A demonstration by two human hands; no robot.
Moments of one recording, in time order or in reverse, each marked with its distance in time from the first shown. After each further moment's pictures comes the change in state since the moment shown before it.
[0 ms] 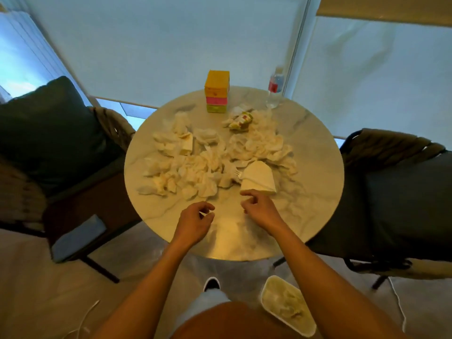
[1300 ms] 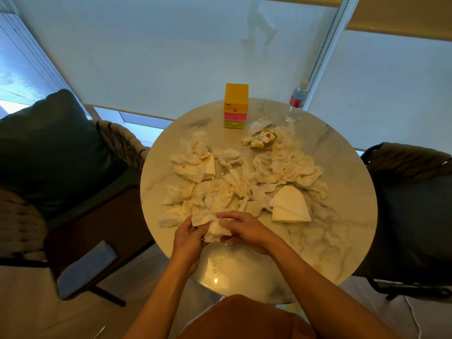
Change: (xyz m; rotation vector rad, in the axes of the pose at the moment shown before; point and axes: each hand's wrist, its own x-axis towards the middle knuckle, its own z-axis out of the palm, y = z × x) left_hand 0.056 -0.027 -0.082 -1.042 0.000 -0.363; right_hand 0.048 -0.081 0.090 0.277 -0.447 0.116
